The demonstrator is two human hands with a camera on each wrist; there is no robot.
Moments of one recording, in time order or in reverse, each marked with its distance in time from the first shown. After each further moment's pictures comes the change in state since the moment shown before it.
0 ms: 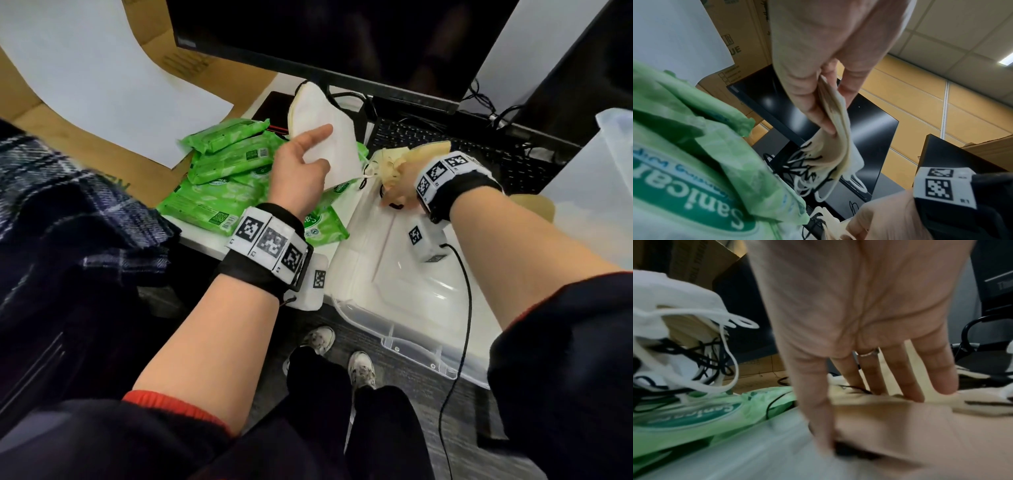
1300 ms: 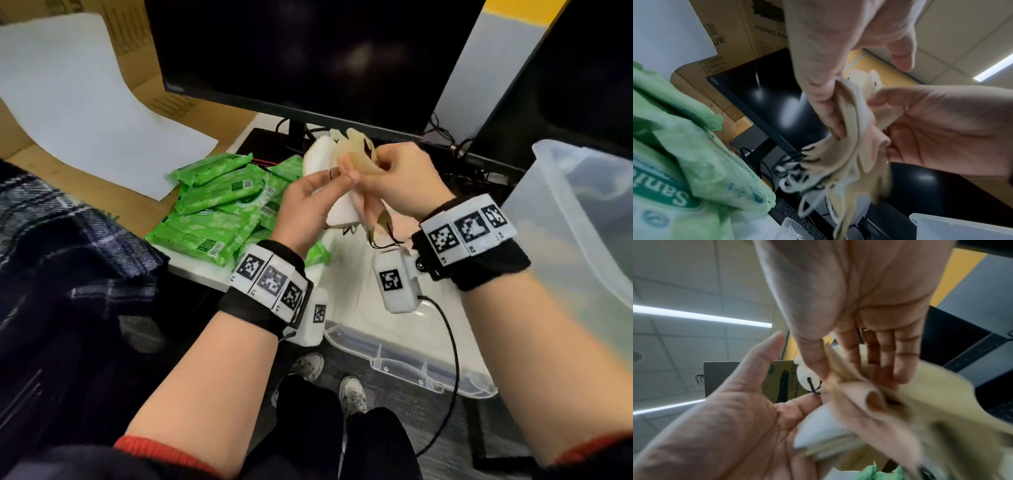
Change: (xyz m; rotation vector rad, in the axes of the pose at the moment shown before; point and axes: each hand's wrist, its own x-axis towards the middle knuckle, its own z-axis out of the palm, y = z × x) left_hand -0.026 0.012 0.016 -0.279 -0.242 0.036; right_hand -0.123 -0.009 -0.032 0.843 0.535 -0.305
